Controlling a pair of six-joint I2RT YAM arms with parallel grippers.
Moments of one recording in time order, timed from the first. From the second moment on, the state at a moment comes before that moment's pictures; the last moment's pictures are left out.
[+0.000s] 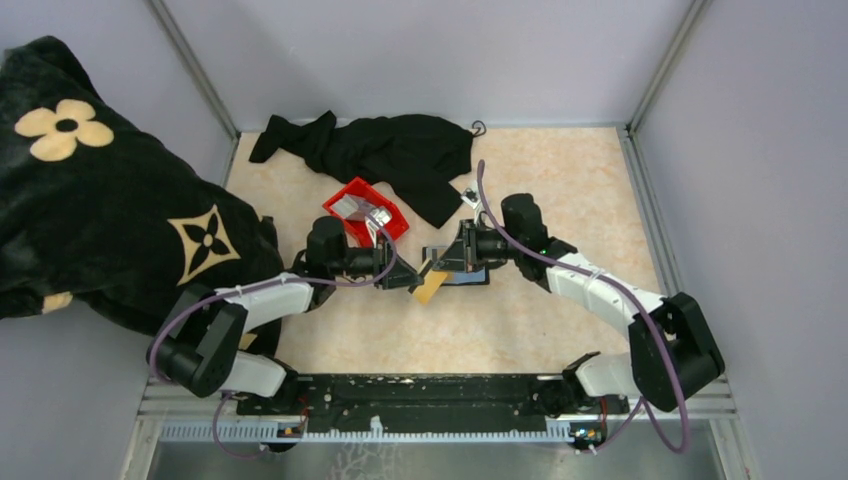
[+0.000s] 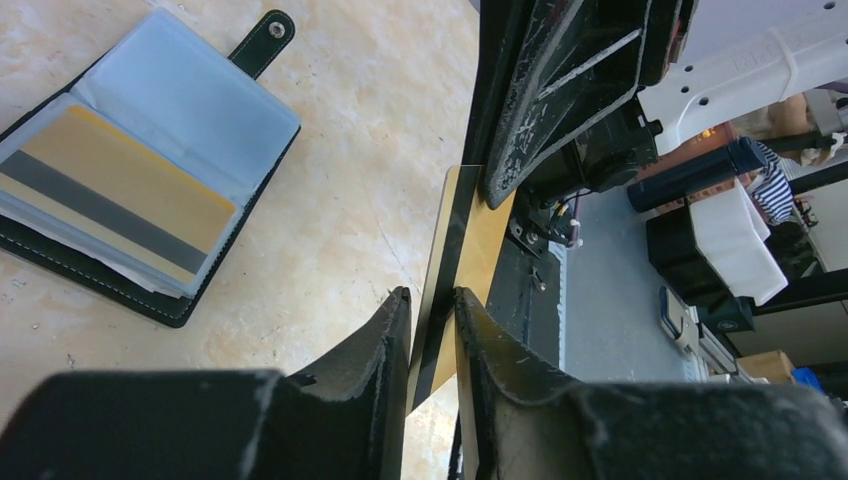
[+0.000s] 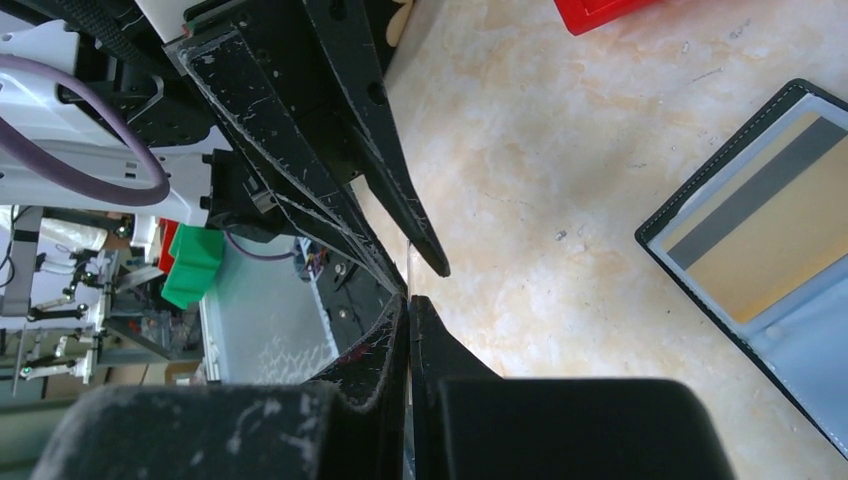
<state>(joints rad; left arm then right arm) -0.51 1.40 0.52 0.64 0.93 -0.53 0.53 1.29 0.75 0.09 -0.77 0.57</state>
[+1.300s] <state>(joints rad) -0.52 1.51 0.55 0.70 0.93 -0.58 0.48 1.34 0.75 0.07 -0.75 0.53</state>
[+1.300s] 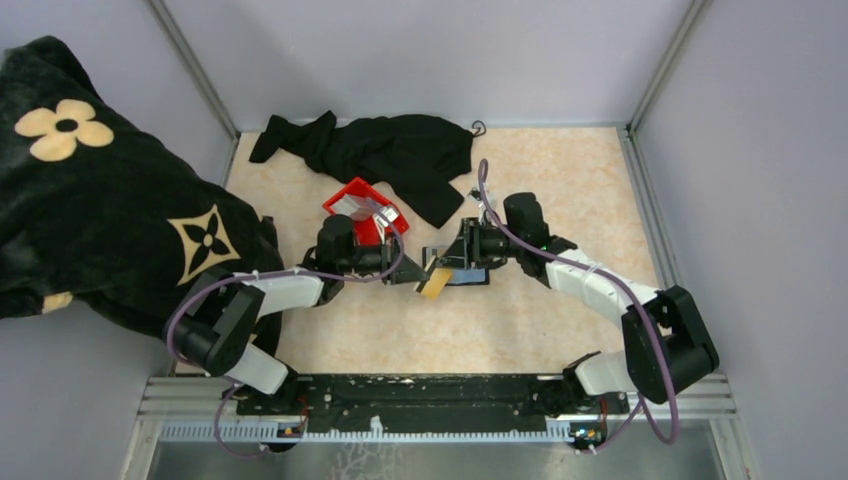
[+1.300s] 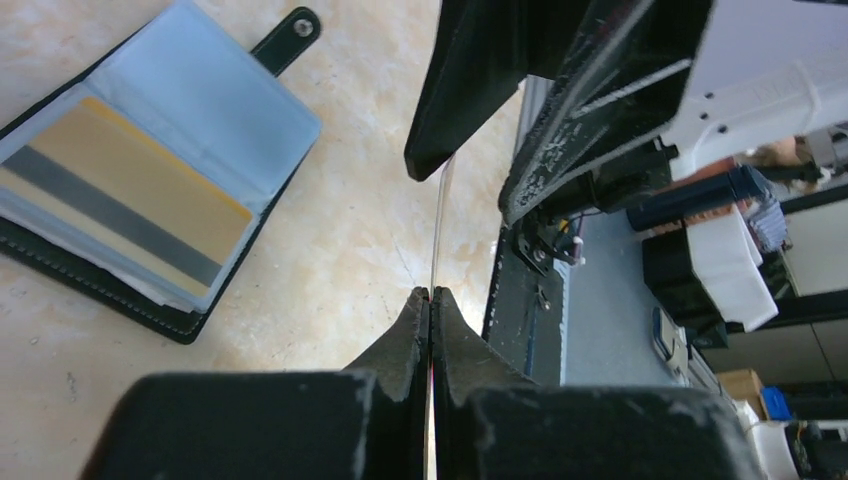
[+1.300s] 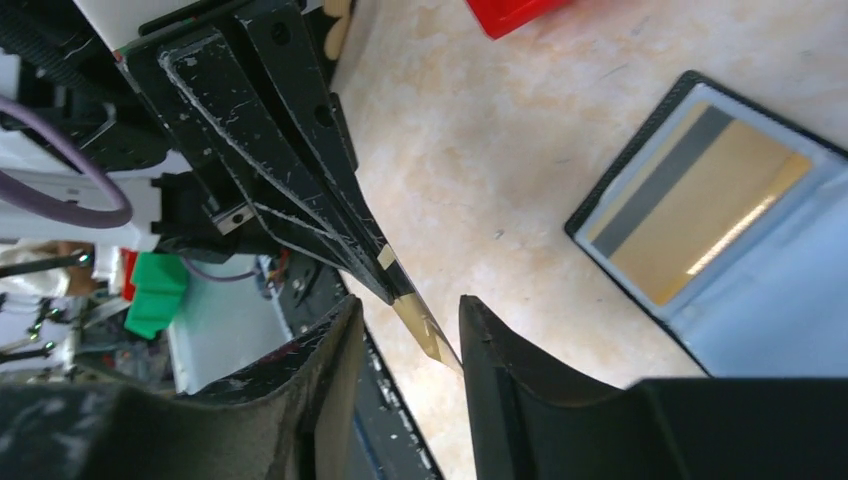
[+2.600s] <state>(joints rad) -0.76 1.74 0.71 0.56 0.03 -0.92 0.48 1.33 0.66 -0.01 -0.13 0.47</state>
